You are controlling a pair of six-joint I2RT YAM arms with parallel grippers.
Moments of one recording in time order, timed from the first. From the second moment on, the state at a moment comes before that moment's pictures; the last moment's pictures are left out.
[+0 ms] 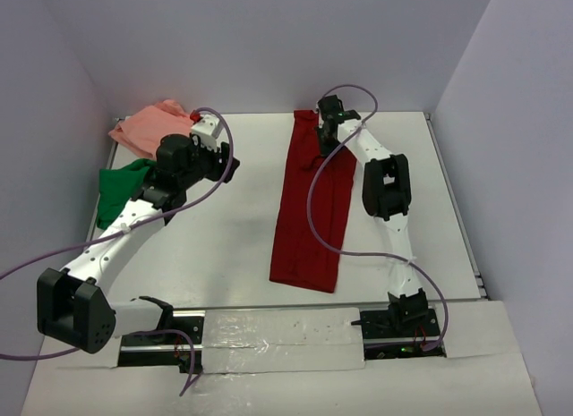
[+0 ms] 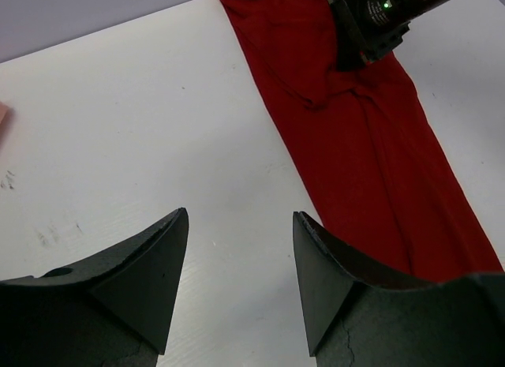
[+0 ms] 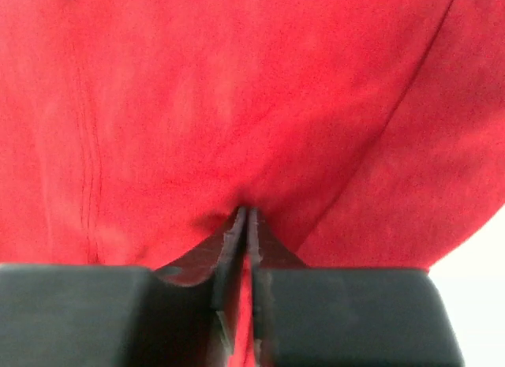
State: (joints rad) left arm -0.39 1.26 1.00 -0.06 0.17 -0.04; right arm 0.28 2.50 2.25 -0.82 0.08 0.09
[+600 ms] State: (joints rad) left arm -0.39 1.22 0.88 -0.03 0.44 -0.02; right arm 0.28 1.46 1.52 -0.54 0.03 -0.02
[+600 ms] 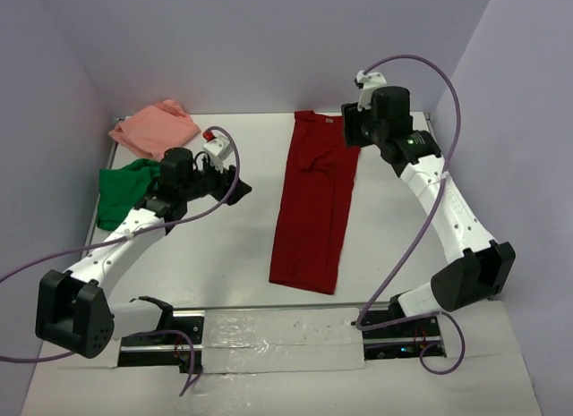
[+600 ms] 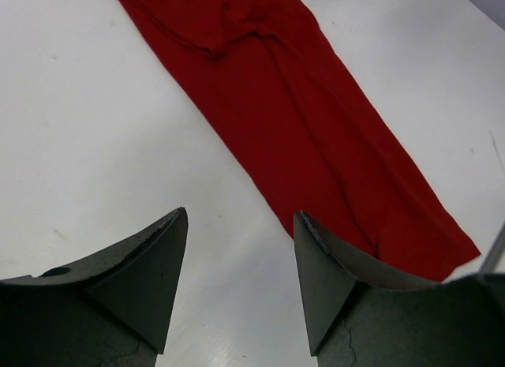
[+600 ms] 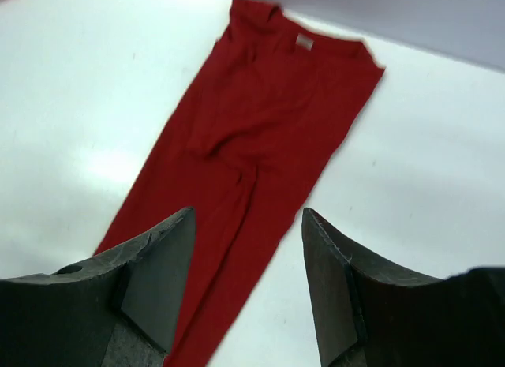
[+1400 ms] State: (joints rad) left arm -0.59 1.82 1.08 0.06 0.52 -0.05; right arm 0.28 1.35 1.16 -0.64 0.09 -0.06
